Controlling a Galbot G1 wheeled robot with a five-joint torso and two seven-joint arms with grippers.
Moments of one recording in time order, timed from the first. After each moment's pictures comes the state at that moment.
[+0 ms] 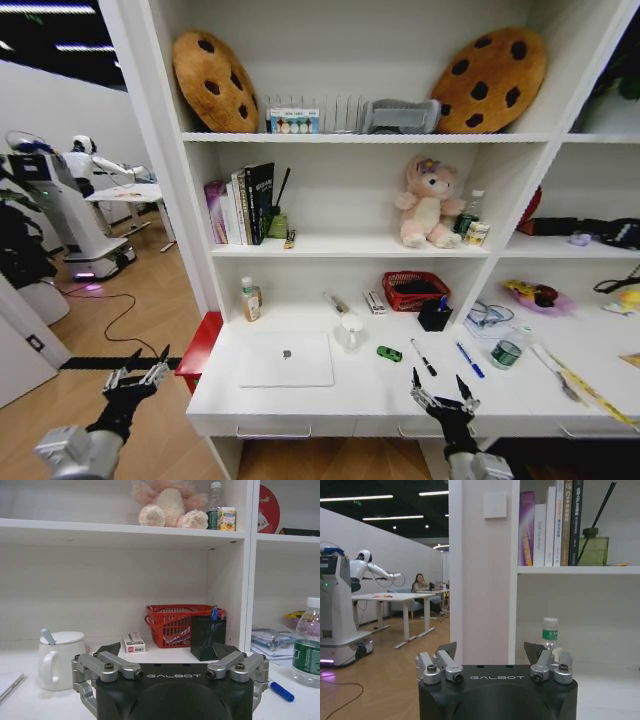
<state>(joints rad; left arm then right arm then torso) 1.94 -1.28 -0.94 -2.40 -0.50 0.12 -0.09 -1.89 1.30 0.60 2.16 0.25 0.16 0.28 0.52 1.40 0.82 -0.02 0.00</state>
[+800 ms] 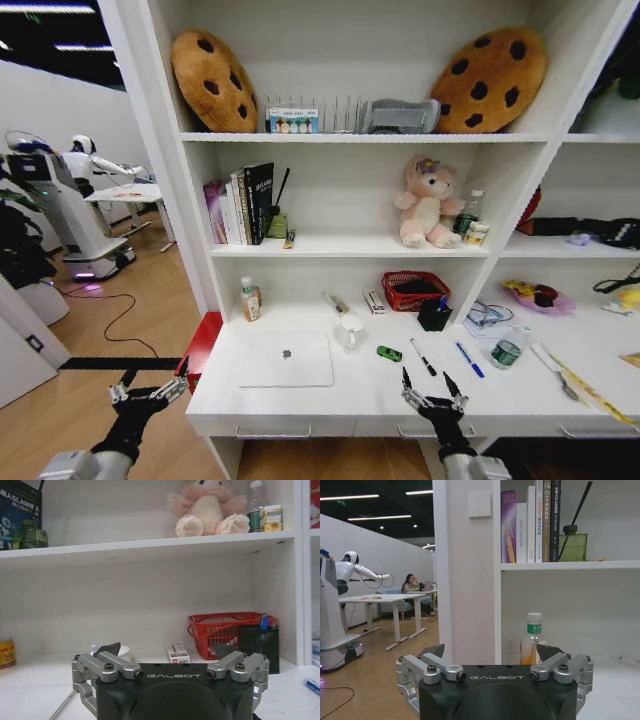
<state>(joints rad) 1.97 -1.38 -0.93 -2.43 -0.41 0.12 0.02 -1.86 1.25 0.62 2.16 0.37 0.18 0.07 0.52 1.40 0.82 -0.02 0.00</state>
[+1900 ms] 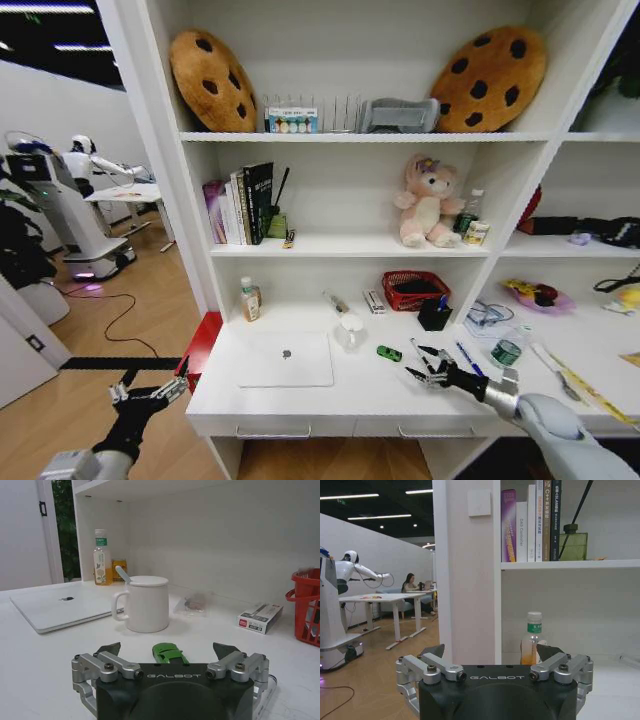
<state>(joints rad) 1.96 -1.37 -0.93 -2.43 -0.41 0.12 0.01 -1.21 0.84 0.62 1.33 0.56 0.11 -1.01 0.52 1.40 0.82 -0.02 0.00</state>
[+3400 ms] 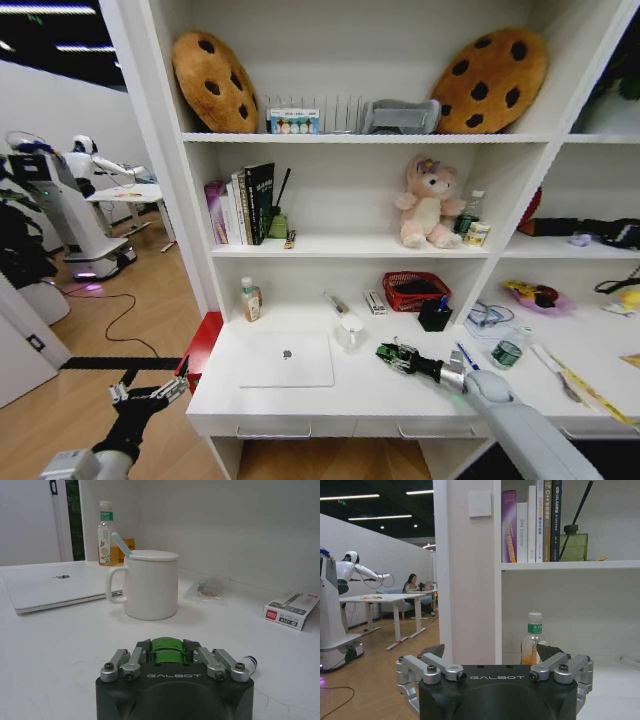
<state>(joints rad) 1.96 -1.37 -0.93 -2.43 -0.41 0.12 0.01 -1.00 0.87 0.38 1.17 0.47 0.14 -0.97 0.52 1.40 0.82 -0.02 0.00</state>
